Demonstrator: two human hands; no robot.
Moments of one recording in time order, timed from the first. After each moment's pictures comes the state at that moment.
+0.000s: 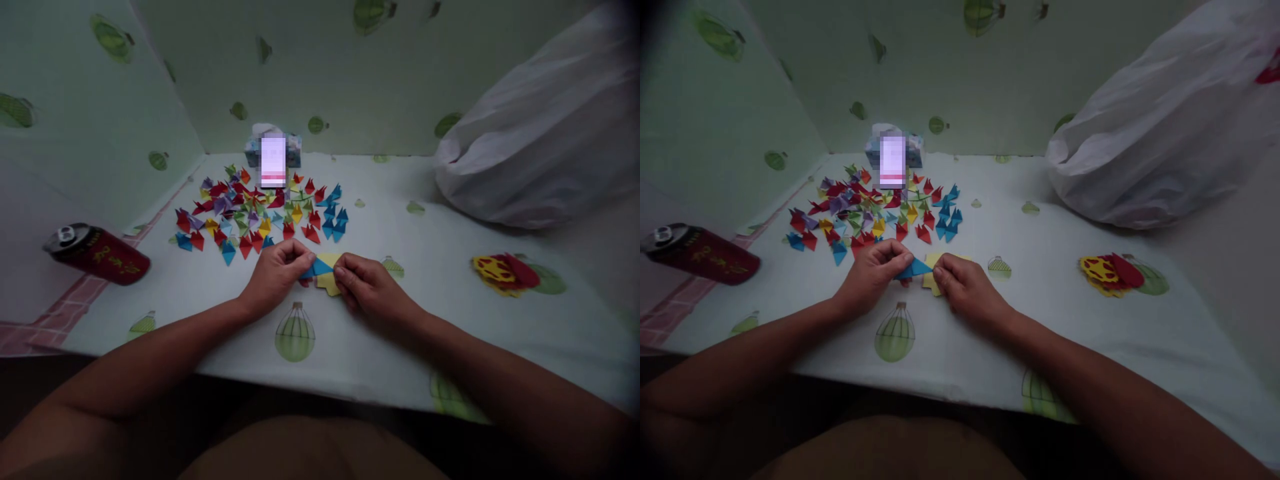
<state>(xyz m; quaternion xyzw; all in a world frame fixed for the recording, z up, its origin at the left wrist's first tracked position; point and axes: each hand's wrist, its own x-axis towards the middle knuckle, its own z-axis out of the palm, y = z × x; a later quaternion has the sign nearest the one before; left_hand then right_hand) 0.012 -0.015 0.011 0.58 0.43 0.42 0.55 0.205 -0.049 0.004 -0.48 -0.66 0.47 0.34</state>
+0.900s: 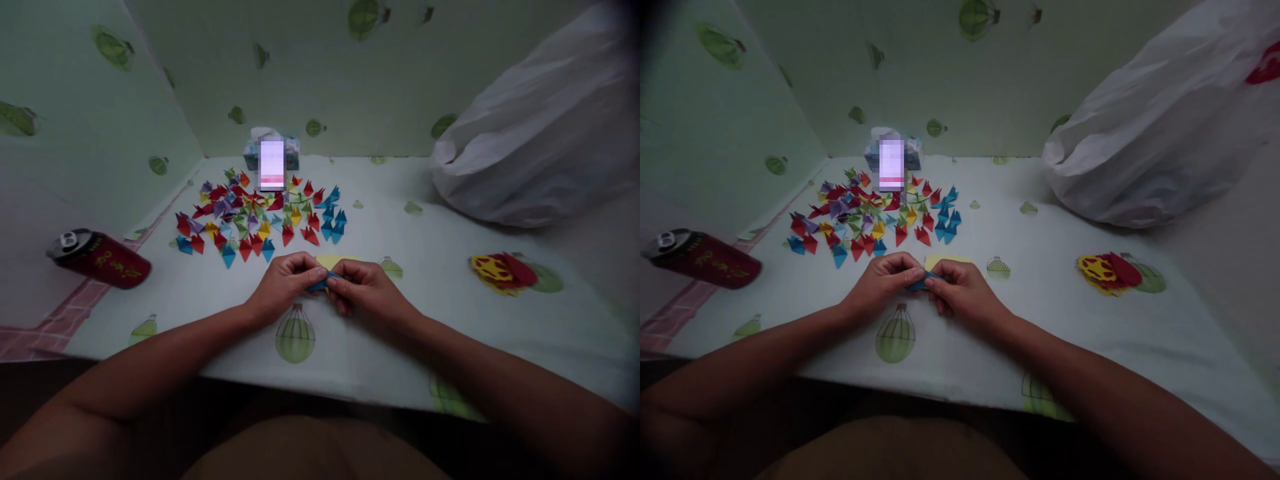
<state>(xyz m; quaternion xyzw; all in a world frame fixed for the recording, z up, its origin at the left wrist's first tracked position) 0.016 -0.023 0.008 0.58 0.40 0.36 0.61 0.200 -0.052 0.001 -0.44 -0.56 0.59 0.37</state>
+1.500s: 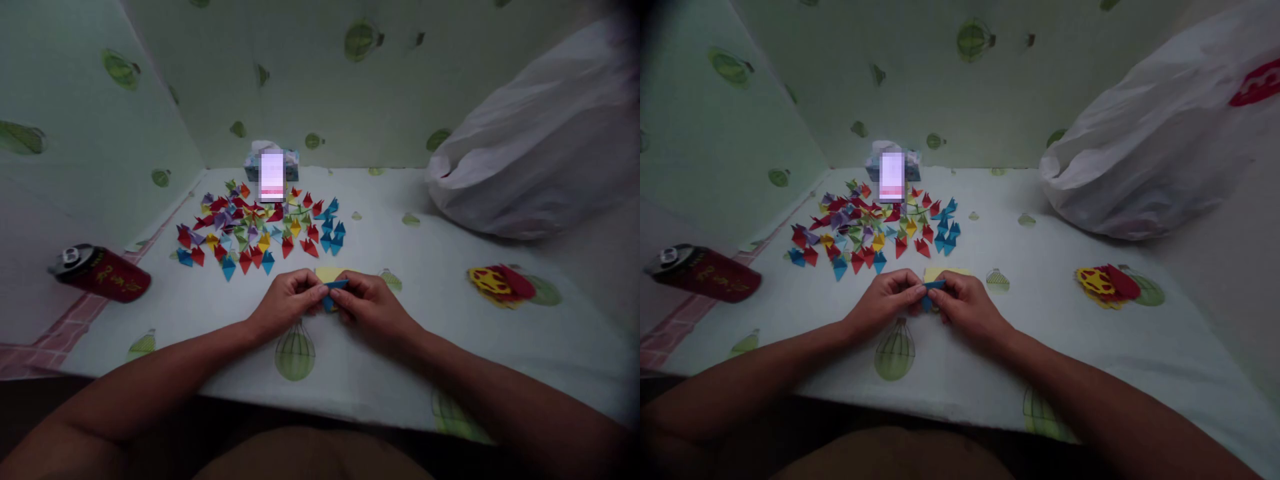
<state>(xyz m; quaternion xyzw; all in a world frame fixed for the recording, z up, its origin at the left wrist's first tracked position) 0.017 -0.023 0.006 0.59 0.39 0.32 0.63 0.203 -0.049 0.005 -0.47 -0.60 0.53 0.37</state>
